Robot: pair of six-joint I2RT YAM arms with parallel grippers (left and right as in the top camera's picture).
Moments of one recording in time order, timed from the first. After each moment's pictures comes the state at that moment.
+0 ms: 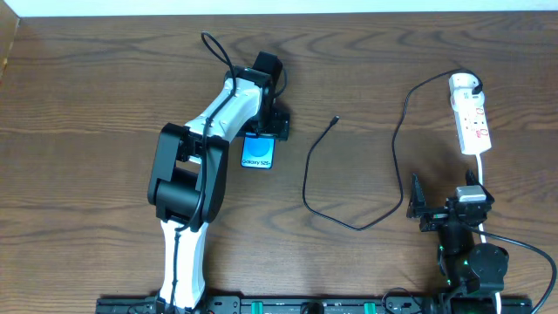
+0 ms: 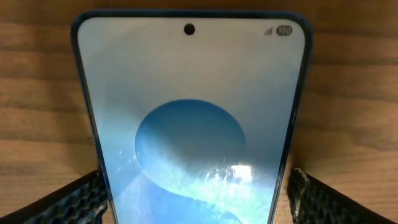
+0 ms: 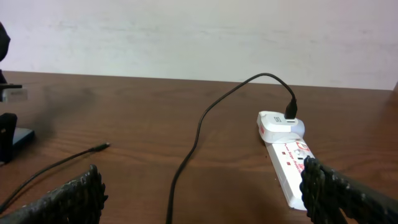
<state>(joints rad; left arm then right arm) -0.34 2.22 1.65 -0.94 0.01 -0.24 0.00 0.01 0.01 -0.07 -0.07 -0.03</state>
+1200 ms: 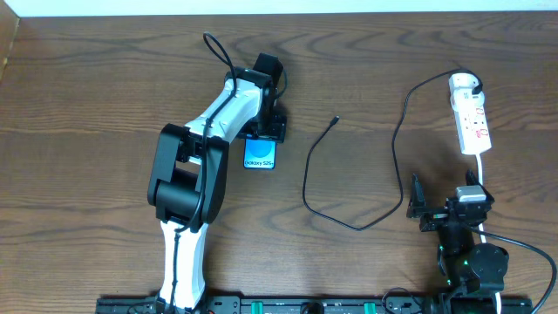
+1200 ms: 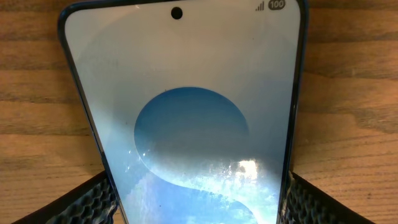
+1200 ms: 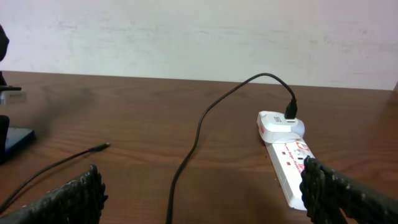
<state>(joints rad) -0.35 2.21 1.65 -0.96 0.01 -0.20 0.00 0.01 0.01 -0.07 -0.07 -0.03</state>
